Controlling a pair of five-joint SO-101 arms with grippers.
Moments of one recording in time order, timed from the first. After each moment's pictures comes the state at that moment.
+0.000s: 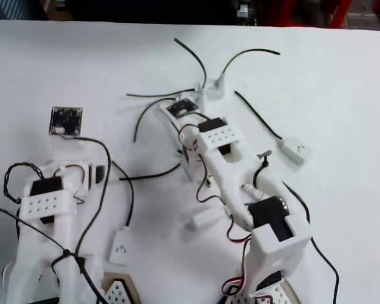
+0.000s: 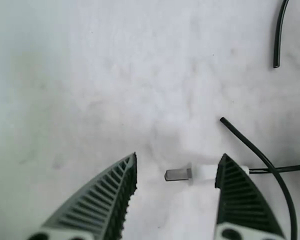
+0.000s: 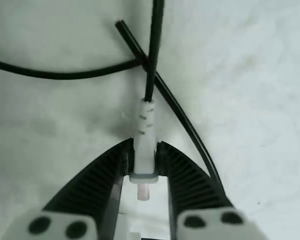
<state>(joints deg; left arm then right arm) -18.4 -36.9 65.6 40.8 -13.0 -24.8 12.8 17.9 65.8 13.0</state>
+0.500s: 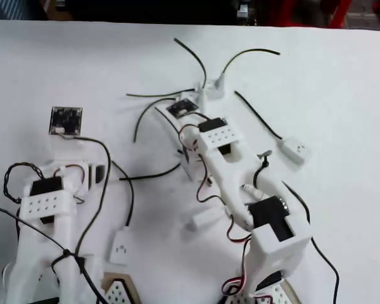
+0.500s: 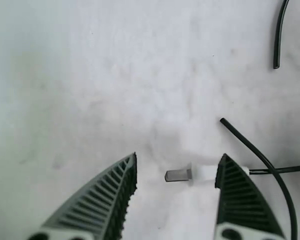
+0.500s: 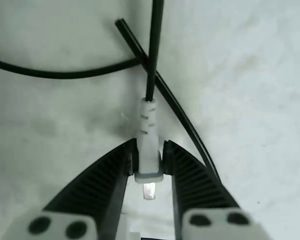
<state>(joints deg) -18.4 -36.9 65.6 40.7 -13.0 -24.7 12.8 17.9 65.8 13.0</state>
